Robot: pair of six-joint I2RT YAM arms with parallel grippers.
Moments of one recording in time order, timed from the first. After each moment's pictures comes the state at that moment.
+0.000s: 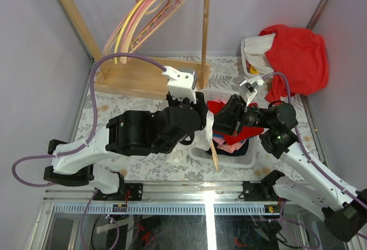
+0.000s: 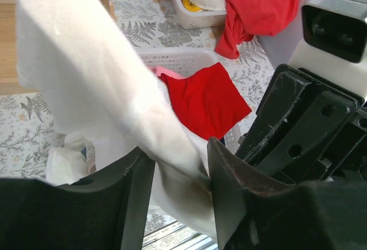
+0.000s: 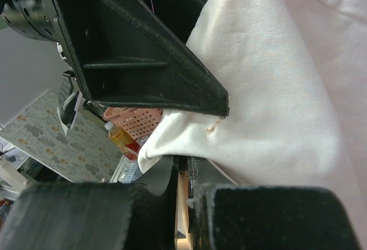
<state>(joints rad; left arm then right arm) -1.41 1.48 2.00 -1.05 -0.88 -0.72 0.62 0.87 0.77 0.58 -0.94 0.91</state>
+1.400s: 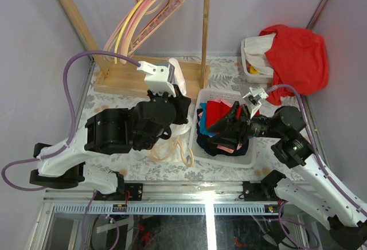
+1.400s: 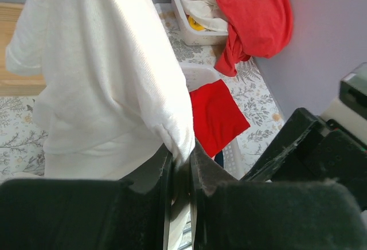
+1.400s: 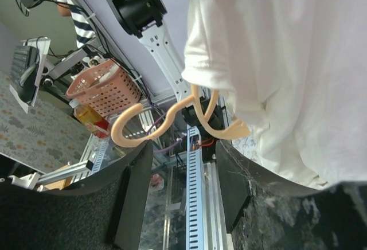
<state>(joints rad) -1.38 1.36 1.93 -1.01 -0.87 -0.71 0.65 0.72 0.84 0.08 -0.88 0.59</state>
